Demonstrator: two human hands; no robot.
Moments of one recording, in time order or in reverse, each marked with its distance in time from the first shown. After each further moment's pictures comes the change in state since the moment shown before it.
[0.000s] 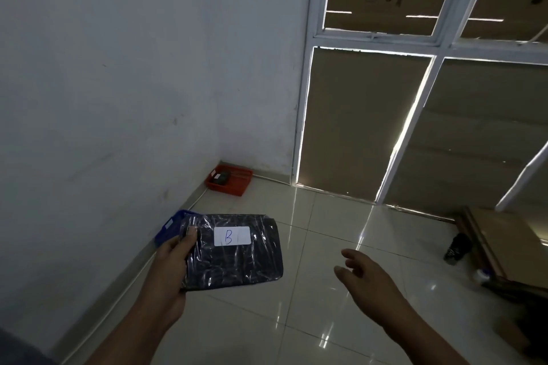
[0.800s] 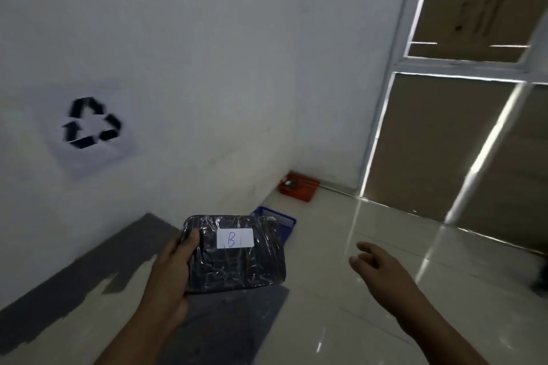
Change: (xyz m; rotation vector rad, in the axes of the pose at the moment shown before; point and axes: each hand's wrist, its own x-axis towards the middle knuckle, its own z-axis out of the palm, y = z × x) left_hand -0.193 0.074 -0.333 -0.072 0.189 0.187; right_hand -0.237 -0.137 0.204 0.084 -0.063 -0.134
